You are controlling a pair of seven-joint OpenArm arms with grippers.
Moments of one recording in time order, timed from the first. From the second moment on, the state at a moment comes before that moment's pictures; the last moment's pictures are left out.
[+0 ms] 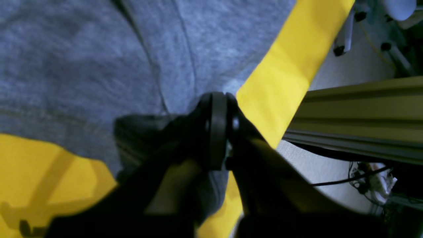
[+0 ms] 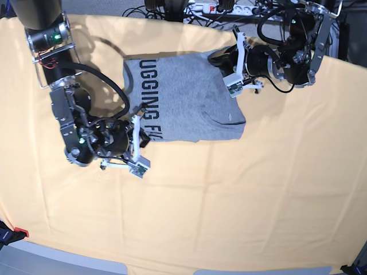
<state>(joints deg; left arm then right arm) 10.9 -30.1 12.8 106.8 -53.0 -43.9 65.8 20.4 18.8 -20.9 84.7 32.1 41.6 -70.6</state>
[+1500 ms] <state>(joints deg) -27.3 -41.3 -5.9 78.0 -84.3 -43.9 81.3 4.8 18.4 -4.8 91.0 44.9 40.7 -73.3</state>
